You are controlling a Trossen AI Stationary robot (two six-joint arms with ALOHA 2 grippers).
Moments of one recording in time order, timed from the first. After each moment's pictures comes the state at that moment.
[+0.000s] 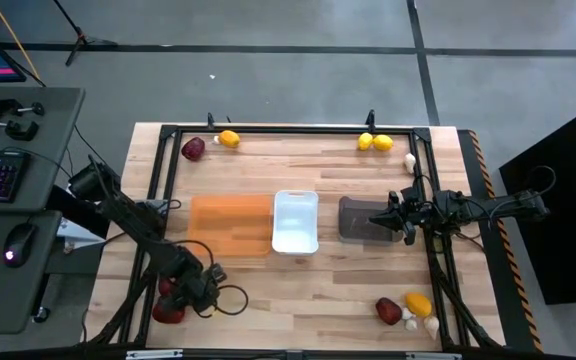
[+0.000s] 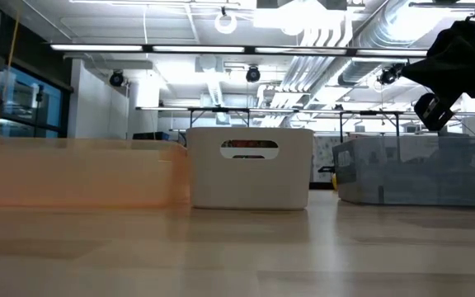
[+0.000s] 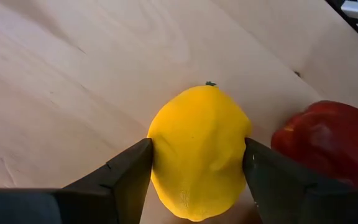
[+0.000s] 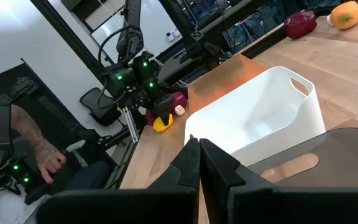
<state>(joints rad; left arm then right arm) -0.74 1.59 0.80 -0.60 0.19 0.19 0.14 0.07 0.01 0.02 0.04 0.59</state>
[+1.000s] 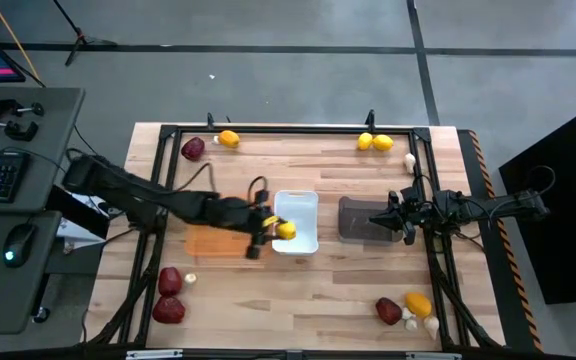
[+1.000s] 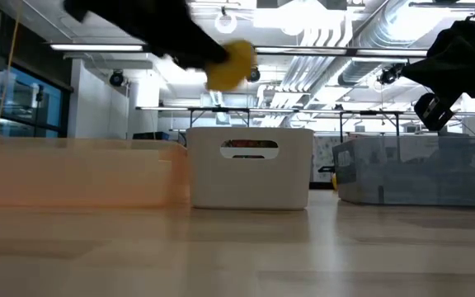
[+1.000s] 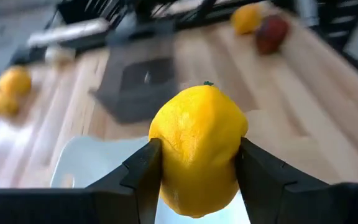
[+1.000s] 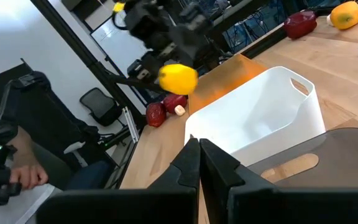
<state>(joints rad) -0.17 1.45 0.85 0.11 -0.13 0.09 0.14 0.07 0.01 0.02 0.04 0.59</state>
